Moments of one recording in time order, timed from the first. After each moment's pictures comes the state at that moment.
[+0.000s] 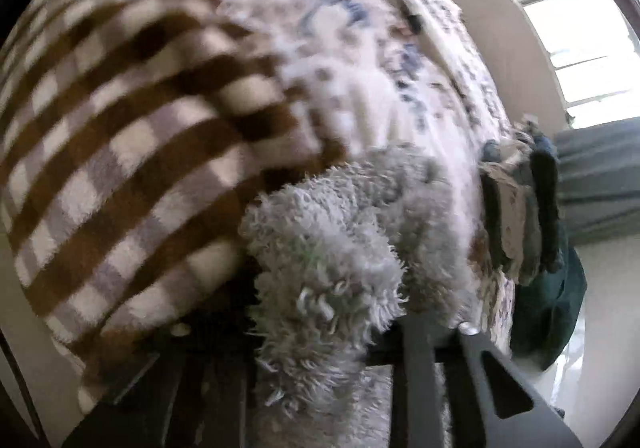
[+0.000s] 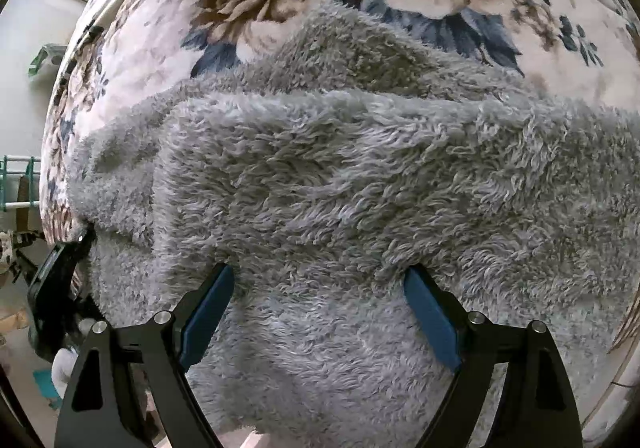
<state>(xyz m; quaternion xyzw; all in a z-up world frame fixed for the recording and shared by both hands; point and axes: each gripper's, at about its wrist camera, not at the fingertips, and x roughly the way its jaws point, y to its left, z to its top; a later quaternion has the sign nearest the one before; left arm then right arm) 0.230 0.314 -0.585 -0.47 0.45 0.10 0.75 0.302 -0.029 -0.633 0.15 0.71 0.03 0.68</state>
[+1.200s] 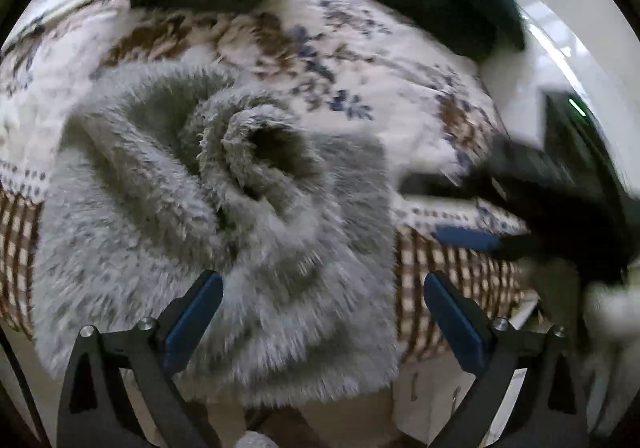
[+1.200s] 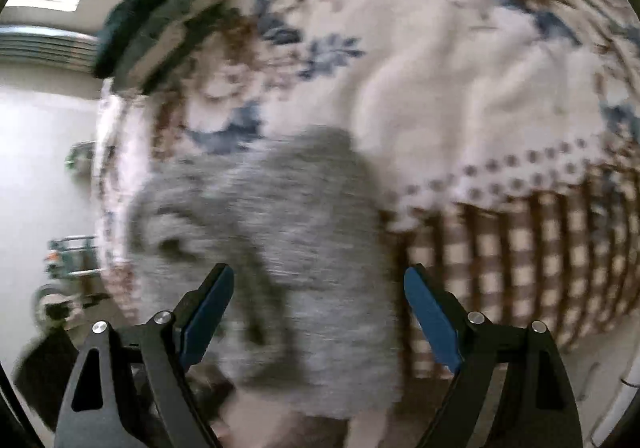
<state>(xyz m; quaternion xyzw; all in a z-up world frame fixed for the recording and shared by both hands) 0.190 -0.102 -0.476 -0.10 0.59 -0.20 0.78 0.231 -0.309 -0.576 0.32 0.65 0.04 0.69</state>
